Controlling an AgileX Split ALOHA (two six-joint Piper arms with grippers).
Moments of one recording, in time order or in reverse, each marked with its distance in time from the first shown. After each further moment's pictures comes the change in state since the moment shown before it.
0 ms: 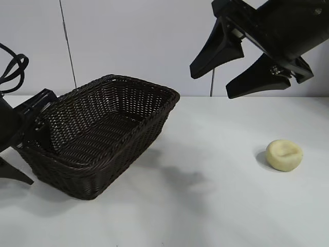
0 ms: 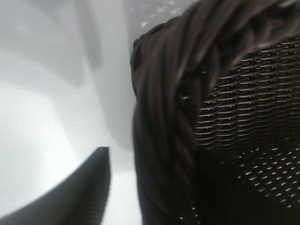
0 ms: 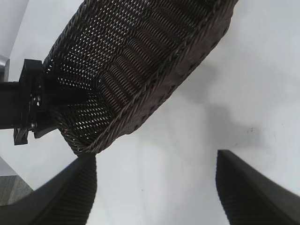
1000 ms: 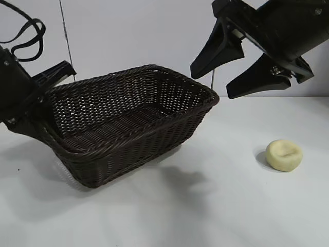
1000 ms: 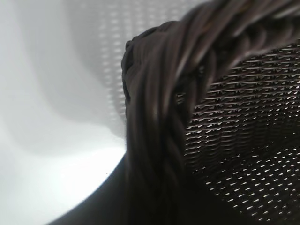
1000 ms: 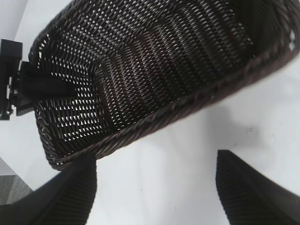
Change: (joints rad) left arm 0.000 0.004 -0.238 0.025 0.274 0.264; right arm 0.000 0.000 0.000 -0.004 0.000 -0.001
